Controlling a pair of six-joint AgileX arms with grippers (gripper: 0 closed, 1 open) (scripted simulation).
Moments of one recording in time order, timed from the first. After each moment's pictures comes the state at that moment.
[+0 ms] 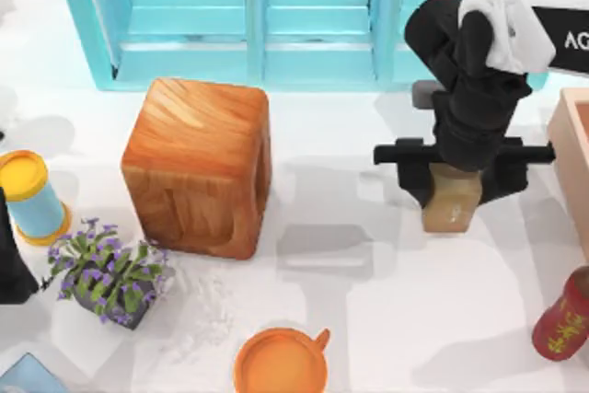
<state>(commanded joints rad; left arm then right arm) 0.00 0.00 0.00 0.00 0.00 0.00 0.44 2.13 1.53 -0.98 0.00 0.46</state>
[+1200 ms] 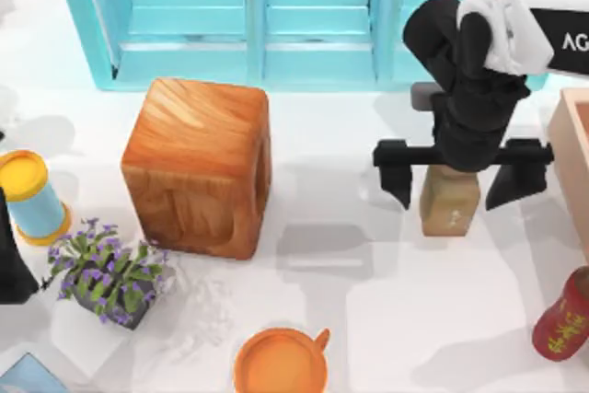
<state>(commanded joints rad) 0.00 0.00 0.00 0.00 0.00 0.00 0.44 2.13 1.53 -0.98 0.00 0.46</state>
